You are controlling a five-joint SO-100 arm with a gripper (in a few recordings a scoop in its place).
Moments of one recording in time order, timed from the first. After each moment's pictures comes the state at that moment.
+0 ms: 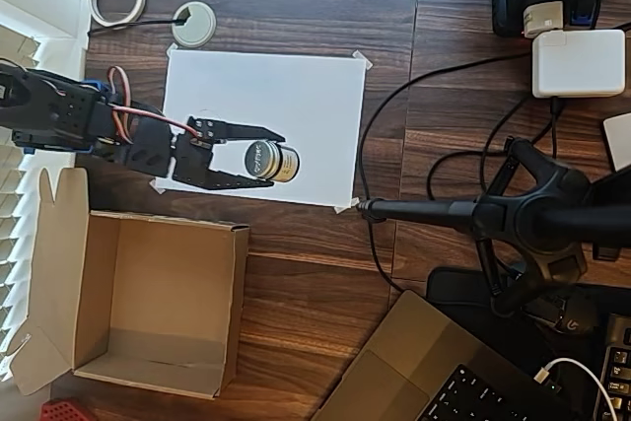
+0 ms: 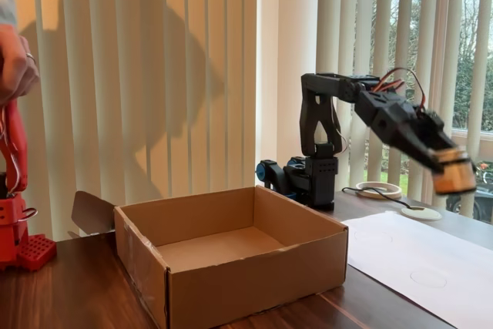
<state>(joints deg) 11.3 101.5 111.9 25.2 -99.3</state>
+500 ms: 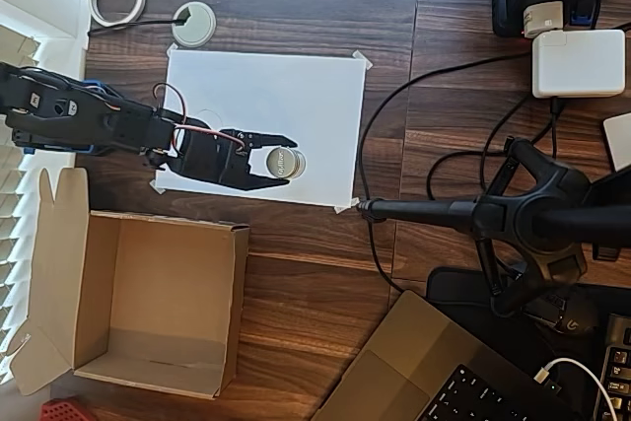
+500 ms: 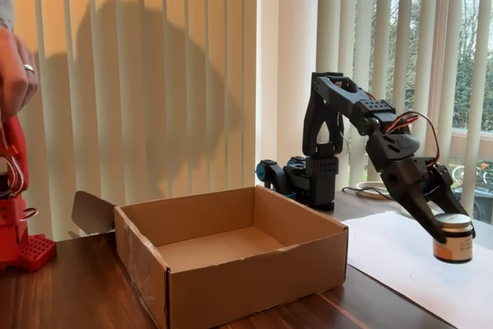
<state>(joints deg) 8.5 87.0 114.1 17.5 -99.7</state>
